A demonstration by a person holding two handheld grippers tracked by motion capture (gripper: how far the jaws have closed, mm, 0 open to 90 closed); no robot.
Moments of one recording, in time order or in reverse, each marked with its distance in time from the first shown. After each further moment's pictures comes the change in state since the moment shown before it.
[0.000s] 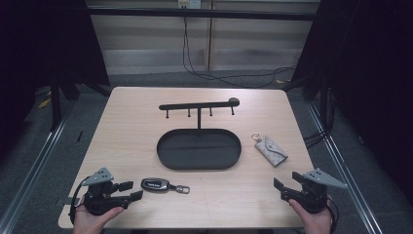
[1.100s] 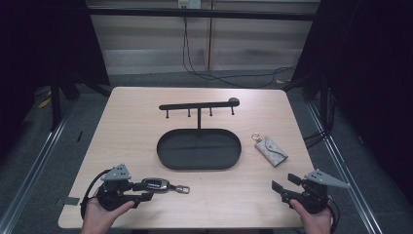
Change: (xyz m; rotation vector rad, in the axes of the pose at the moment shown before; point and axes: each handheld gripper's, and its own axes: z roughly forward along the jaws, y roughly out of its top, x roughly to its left) left arm -0.023 0.028 0.018 0.135 -0.081 0.168; right arm -0.002 -0.002 -0.002 0.006 0.120 0.030
